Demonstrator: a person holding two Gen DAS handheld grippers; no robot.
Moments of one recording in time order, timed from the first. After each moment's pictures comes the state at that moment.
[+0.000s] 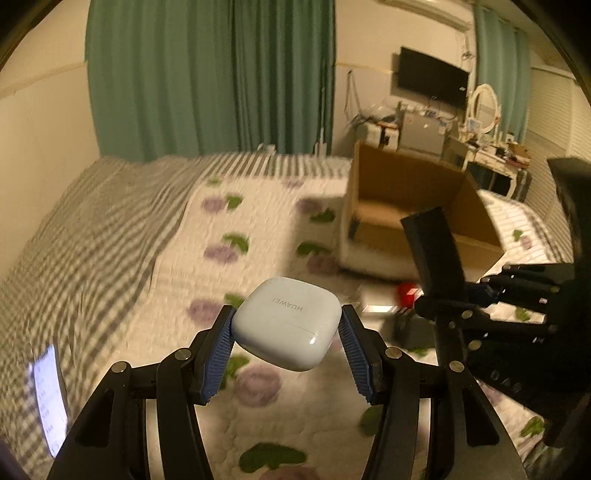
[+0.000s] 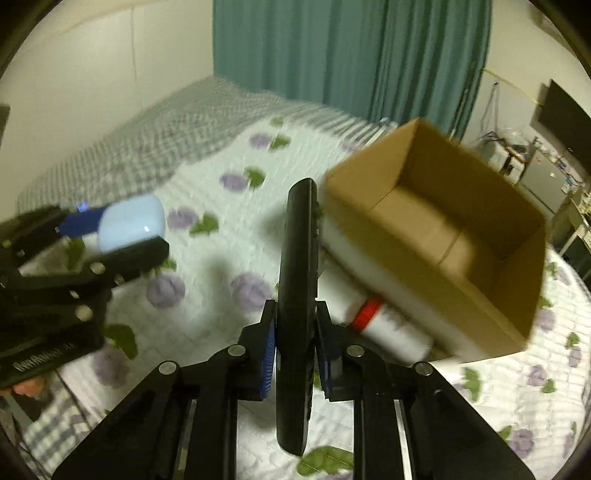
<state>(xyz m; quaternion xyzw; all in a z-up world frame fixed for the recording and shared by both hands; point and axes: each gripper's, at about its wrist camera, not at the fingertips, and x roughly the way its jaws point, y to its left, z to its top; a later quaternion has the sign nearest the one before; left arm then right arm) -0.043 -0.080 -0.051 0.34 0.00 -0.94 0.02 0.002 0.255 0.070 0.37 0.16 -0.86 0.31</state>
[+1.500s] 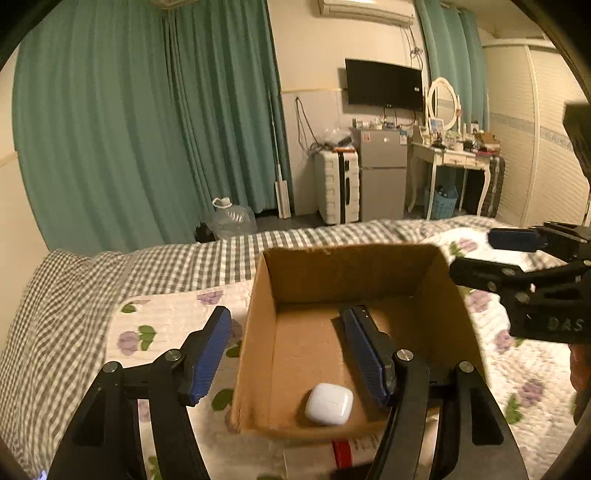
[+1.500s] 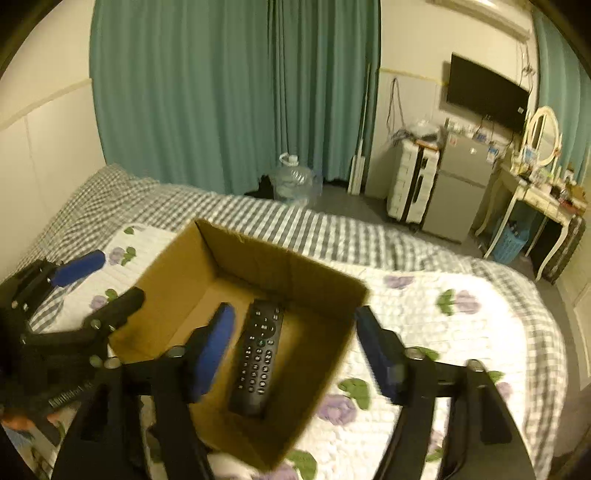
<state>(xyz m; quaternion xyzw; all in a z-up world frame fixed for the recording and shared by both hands) -0.182 0.016 -0.002 0.28 -0.06 -0.96 -0.04 -0.114 0.386 0.146 0.32 0.08 -0.93 0.18</state>
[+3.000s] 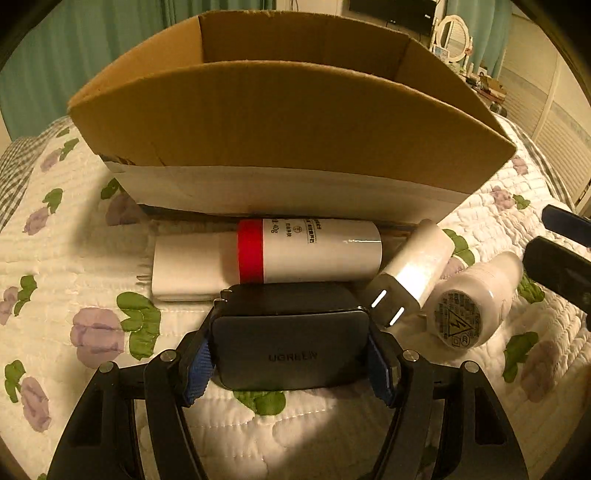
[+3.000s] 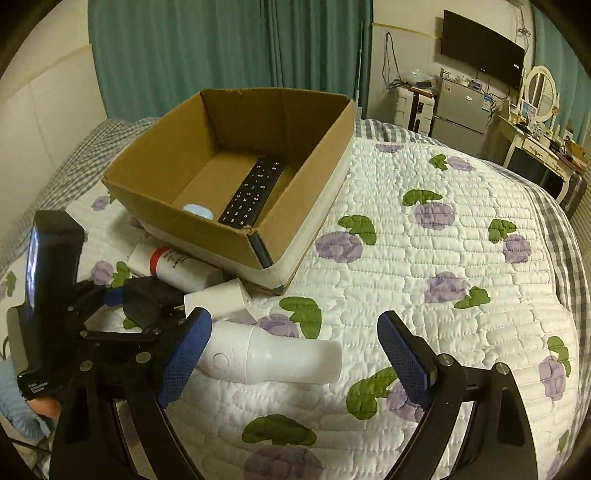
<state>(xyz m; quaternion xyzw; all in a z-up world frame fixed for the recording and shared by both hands) -0.130 0.058 -0.174 0.47 -0.02 -0.88 -0.06 -0.038 0.425 0.022 0.41 0.07 -0.89 0.17</state>
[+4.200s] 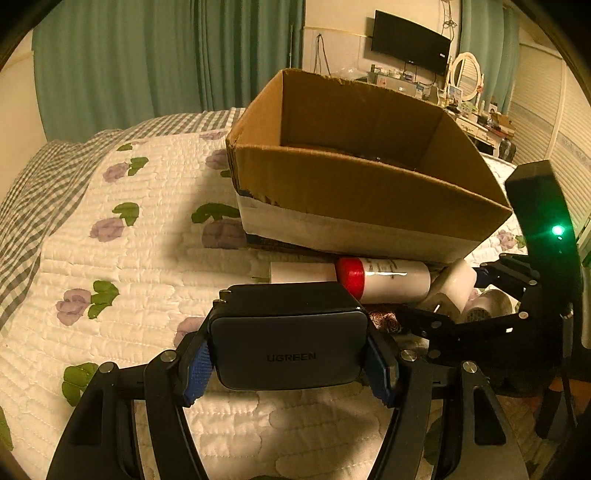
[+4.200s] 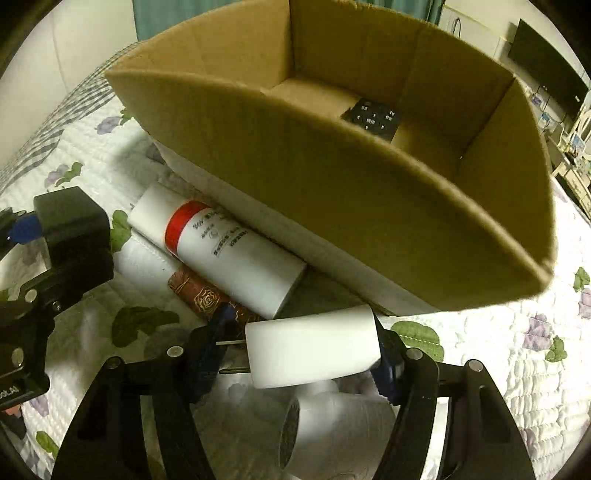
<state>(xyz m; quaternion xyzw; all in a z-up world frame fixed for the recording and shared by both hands) -0.099 -0.006 -0.139 0.41 0.00 -0.91 -0.03 -0.064 0.331 -0.034 0.47 0.17 -0.84 0.22</state>
